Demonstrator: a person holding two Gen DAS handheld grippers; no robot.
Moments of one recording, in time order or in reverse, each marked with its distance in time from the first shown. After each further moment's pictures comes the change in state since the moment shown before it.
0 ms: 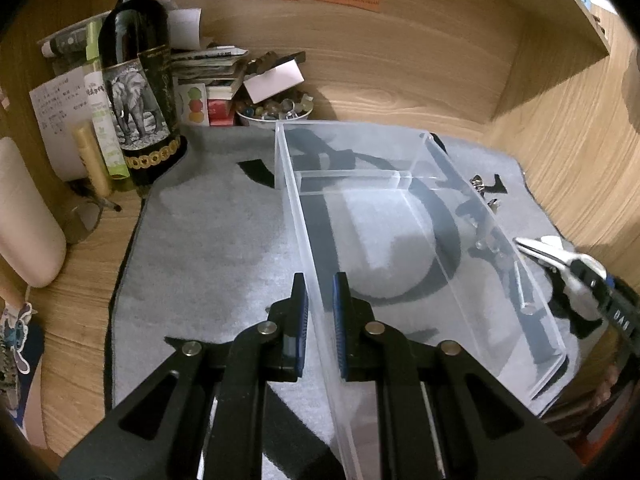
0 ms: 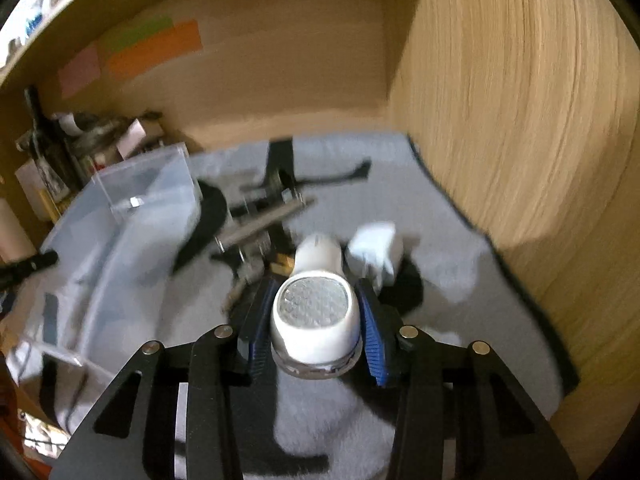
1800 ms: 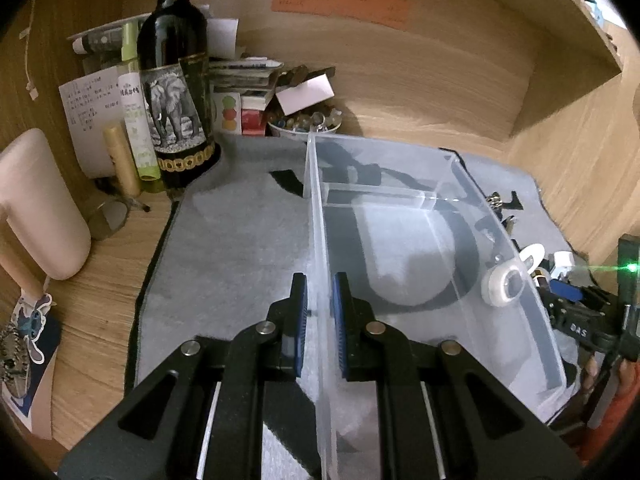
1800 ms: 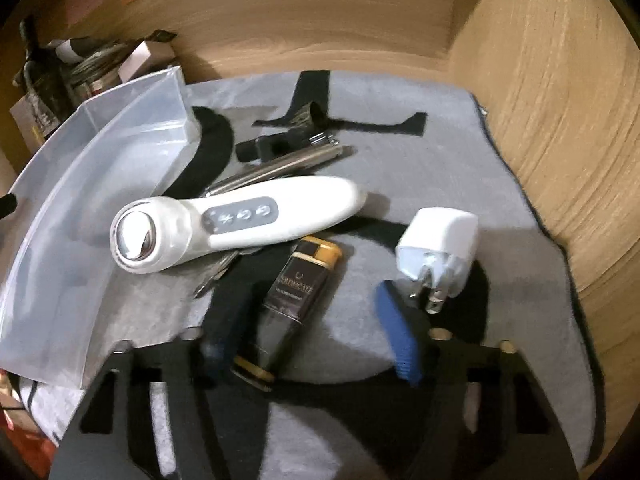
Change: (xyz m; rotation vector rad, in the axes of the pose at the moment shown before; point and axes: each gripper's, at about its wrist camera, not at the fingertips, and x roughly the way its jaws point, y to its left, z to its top) left arm -0.014 0.011 -0.003 -0.037 -0.060 0.066; right arm 0.069 0.013 0.001 -0.141 0.233 0.040
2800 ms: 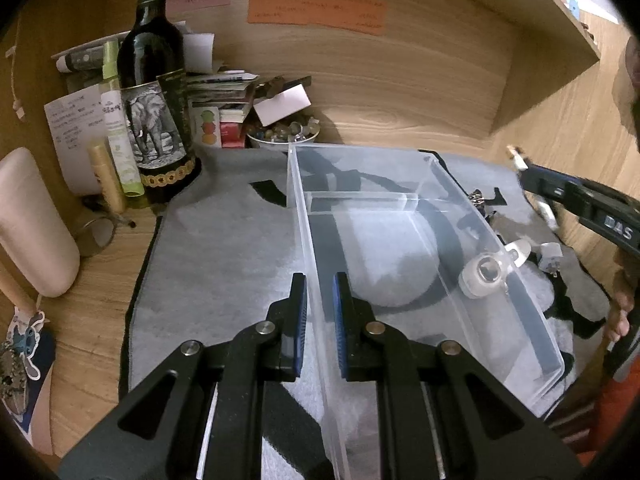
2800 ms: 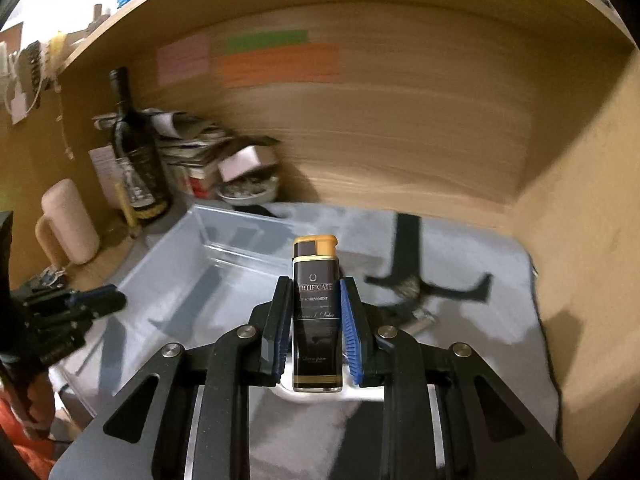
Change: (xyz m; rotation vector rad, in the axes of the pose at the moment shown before) left arm 0.001 -0.005 -0.002 0.057 -0.031 -0.049; right arm -0.068 0.082 0.078 -0.170 -0.264 0.177
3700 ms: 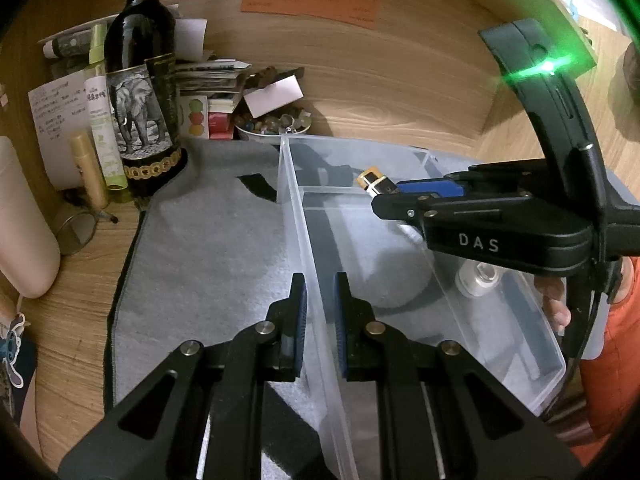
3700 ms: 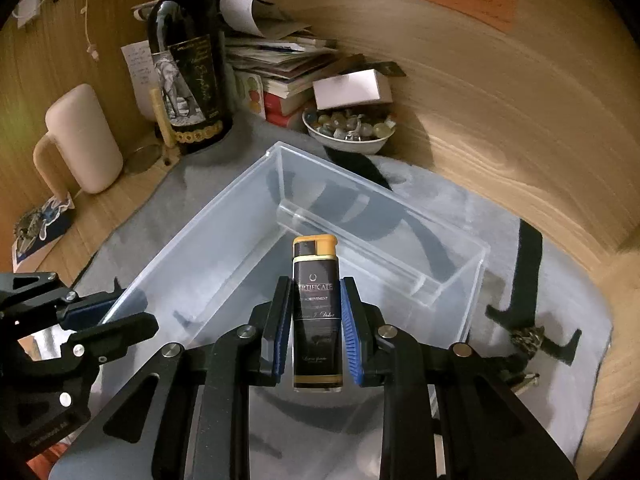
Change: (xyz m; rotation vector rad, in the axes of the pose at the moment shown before) left arm 0.012 0.007 -0.001 -0.015 0.014 -0.059; right arm 0.101 0.080 0.019 -0.225 0.282 0.151
